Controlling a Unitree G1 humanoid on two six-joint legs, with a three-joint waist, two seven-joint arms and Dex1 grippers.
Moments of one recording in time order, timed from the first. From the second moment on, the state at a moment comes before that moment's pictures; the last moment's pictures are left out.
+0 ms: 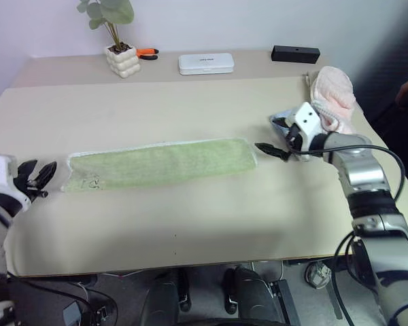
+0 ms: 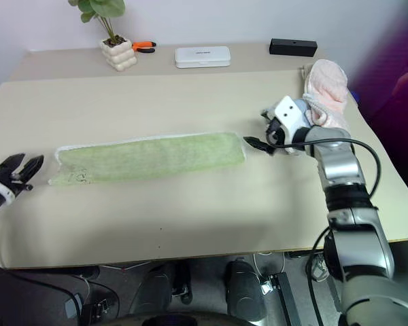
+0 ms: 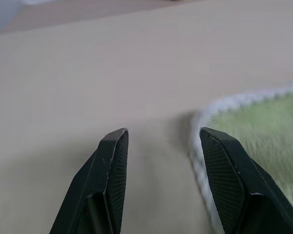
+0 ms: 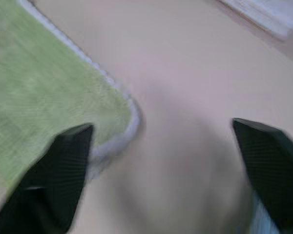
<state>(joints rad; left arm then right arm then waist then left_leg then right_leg) -0.04 0.72 0.58 0.18 -0.43 0.25 -0.61 -0.65 -0.62 -0.03 0.35 0.18 0.29 0.93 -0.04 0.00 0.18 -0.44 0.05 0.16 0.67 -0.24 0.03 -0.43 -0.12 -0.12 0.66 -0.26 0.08</state>
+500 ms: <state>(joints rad) 0.12 0.62 0.18 -0.56 -0.51 0.36 -0.69 -0.30 -0.37 -0.27 -0.27 0.64 1.20 0.48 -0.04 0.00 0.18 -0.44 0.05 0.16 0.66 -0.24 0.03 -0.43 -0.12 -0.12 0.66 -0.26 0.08</state>
